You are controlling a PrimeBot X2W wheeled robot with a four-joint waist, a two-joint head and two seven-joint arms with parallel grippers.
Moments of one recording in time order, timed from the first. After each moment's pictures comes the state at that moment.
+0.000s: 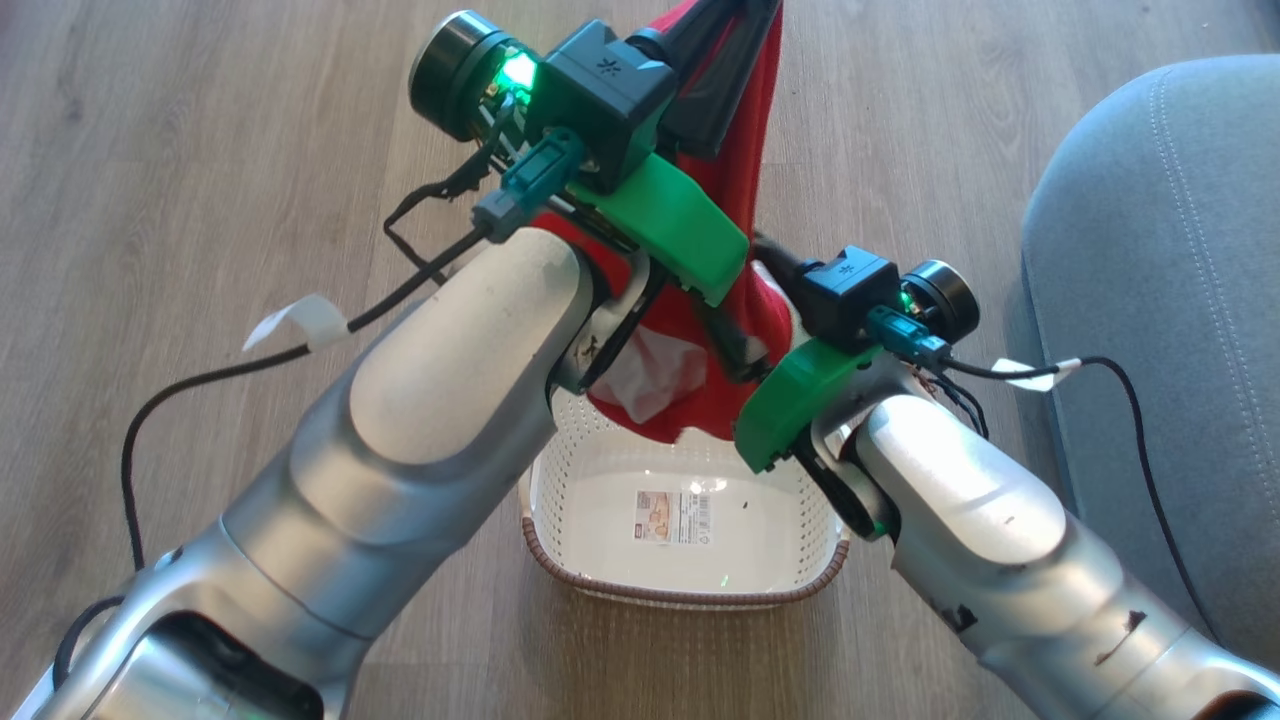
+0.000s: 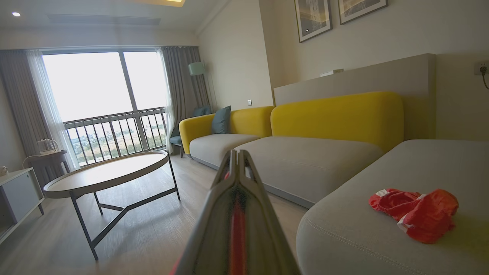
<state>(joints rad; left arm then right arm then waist) -0.92 0.04 -0.78 0.31 -0.44 0.07 -0.23 -0.67 -0.11 0.73 0.48 0.45 0.12 -0.26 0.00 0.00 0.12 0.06</state>
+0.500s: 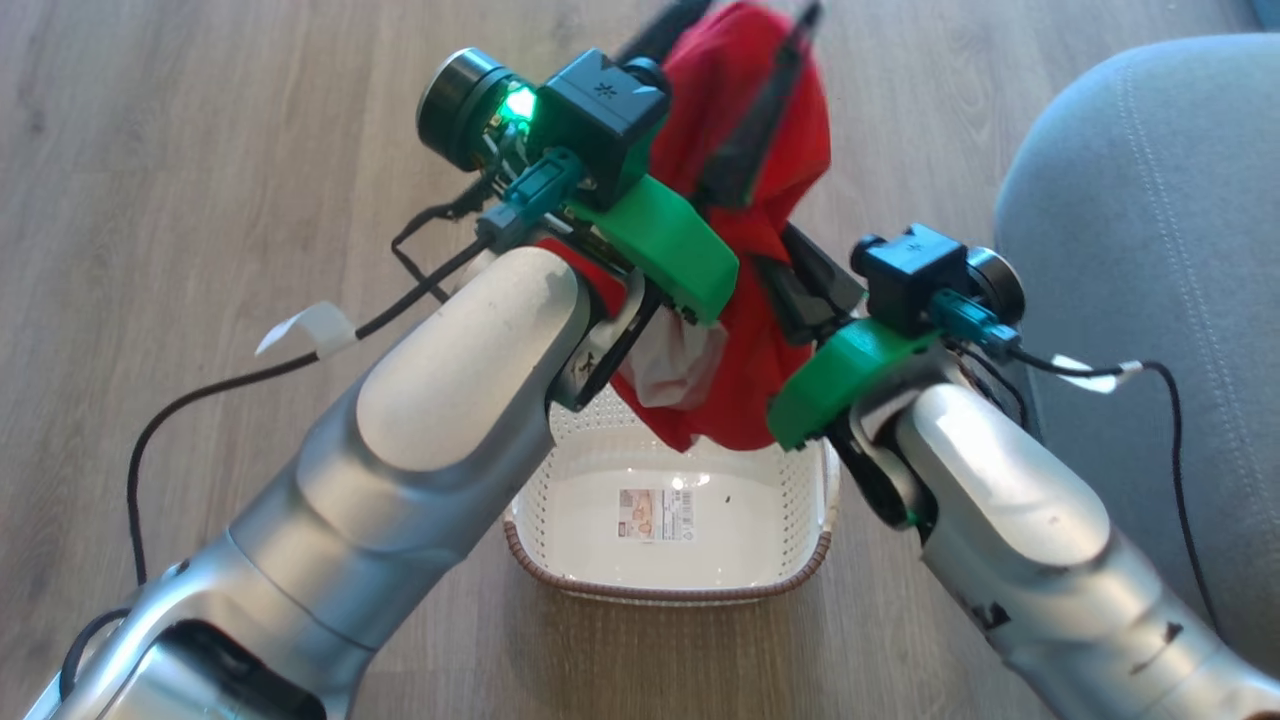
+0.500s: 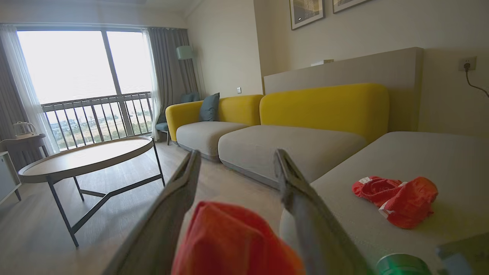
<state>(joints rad) -0.90 0.04 -0.80 0.35 -0.48 0.06 -0.24 -0.64 -0.13 0.64 0.40 0.46 0.12 -0.26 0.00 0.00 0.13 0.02</state>
